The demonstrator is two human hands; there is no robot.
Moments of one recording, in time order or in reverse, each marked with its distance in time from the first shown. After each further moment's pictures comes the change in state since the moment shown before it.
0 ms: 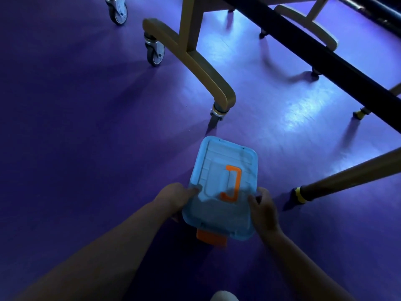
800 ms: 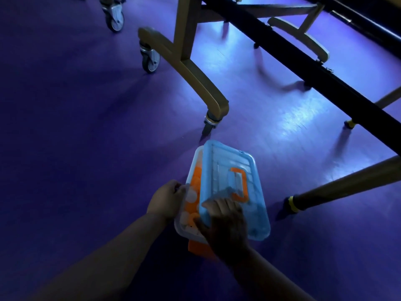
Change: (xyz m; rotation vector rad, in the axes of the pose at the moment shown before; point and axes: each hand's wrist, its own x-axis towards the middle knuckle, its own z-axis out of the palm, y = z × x) left_hand 0.011 0.001 0.009 -0.116 0.298 0.251; right_hand -0.040 -0.037 0.033 -0.454 0.298 -1.163
